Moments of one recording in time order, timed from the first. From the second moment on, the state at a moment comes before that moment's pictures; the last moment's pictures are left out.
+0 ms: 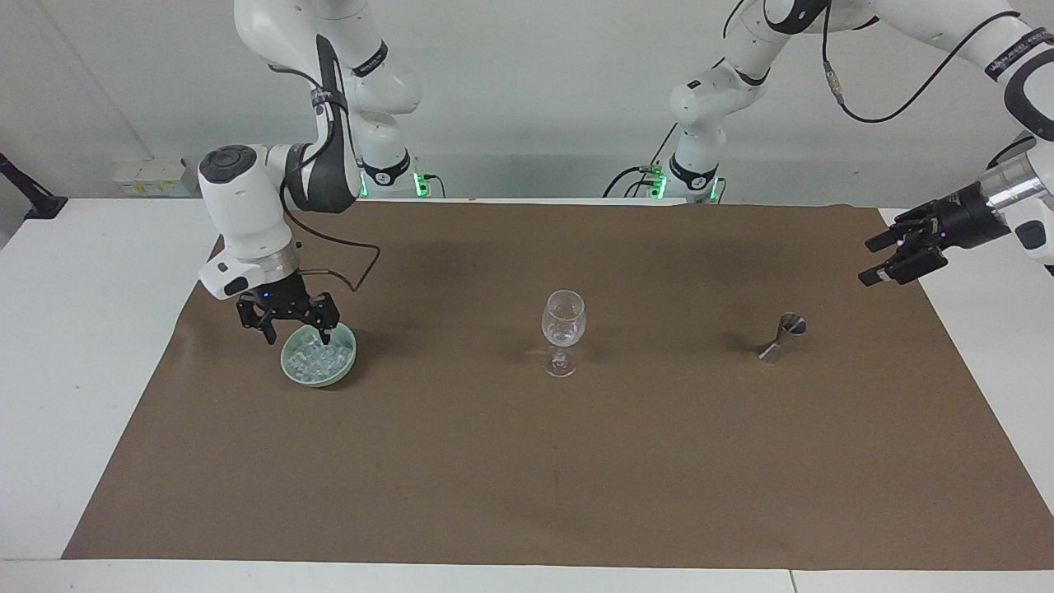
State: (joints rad) left arm 0.42 0.24 -0.26 -1.32 -0.34 1.36 -0.73; right arm -0.20 0.13 0.15 -2.10 -0.05 2.44 -0.02
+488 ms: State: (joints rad) left arm 0.31 0.11 -0.26 -1.32 -0.22 1.35 -0.62; right arm -0.19 0.19 0.15 -2.10 -0.05 2.50 -0.02
